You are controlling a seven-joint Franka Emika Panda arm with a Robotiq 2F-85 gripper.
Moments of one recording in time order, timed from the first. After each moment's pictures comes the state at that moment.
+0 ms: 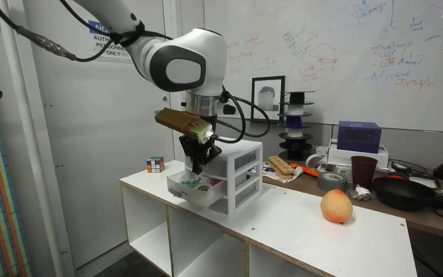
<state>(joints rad) -0.11 0.25 0.02 -2.07 0.31 2.34 -0.42</state>
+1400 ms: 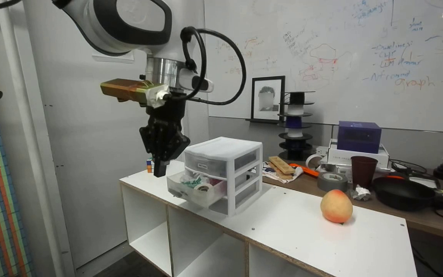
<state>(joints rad) -0.11 -0.09 -0.03 -2.33 0.06 2.10 -0.28</state>
